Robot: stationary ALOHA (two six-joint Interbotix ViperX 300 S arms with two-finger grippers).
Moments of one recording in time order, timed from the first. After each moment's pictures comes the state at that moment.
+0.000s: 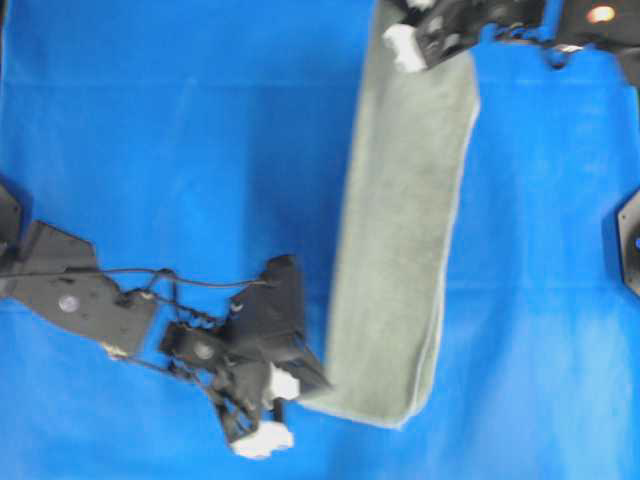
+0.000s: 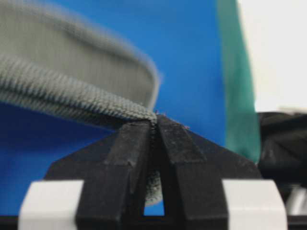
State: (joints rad) left arm -0.37 0.06 0.52 -0.03 0.05 -0.59; right arm -0.49 -0.07 0.50 -0.76 0.22 0.91
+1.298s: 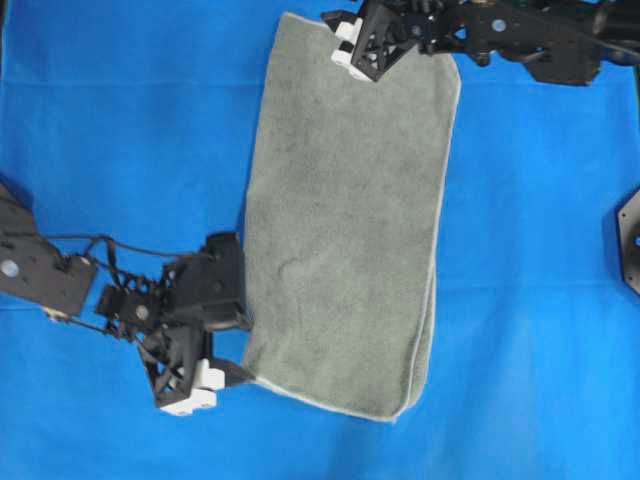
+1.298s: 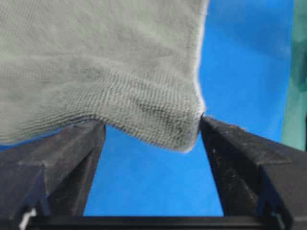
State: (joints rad) left arm -0.31 -0.12 0.72 -0.03 0.12 -0.45; right arm -0.45 0.09 0.40 -1.06 0.23 0.91
